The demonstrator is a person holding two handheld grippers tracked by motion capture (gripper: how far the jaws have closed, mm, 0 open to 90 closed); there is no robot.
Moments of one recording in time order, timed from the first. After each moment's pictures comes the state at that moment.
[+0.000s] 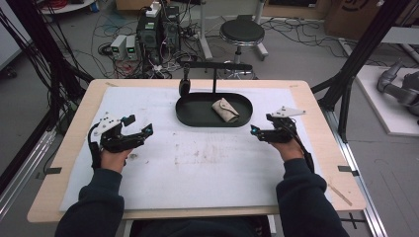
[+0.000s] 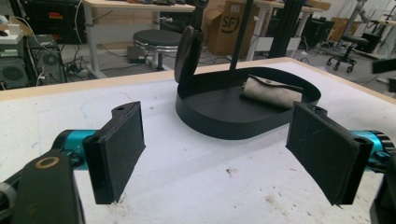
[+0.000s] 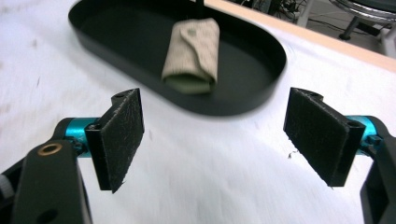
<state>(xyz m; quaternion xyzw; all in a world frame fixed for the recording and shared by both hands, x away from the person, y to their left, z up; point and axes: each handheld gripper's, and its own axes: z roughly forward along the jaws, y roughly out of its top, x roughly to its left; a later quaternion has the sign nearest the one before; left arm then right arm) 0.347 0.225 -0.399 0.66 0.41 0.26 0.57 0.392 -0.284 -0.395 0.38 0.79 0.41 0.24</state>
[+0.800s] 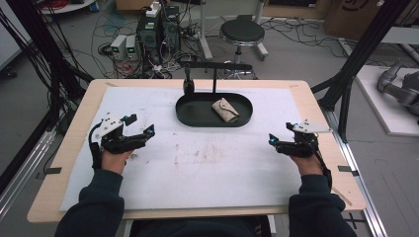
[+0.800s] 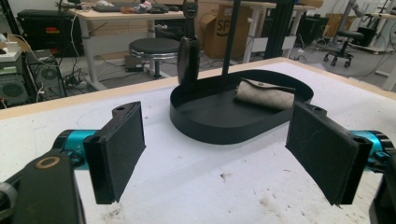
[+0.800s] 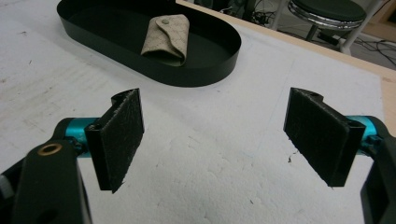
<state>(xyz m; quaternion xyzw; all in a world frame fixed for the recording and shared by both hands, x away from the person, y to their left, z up) 0.341 0.220 -0.394 0.67 0.38 0.27 0.58 0.348 -0.324 -0.393 0.40 0.76 0.42 0.28</state>
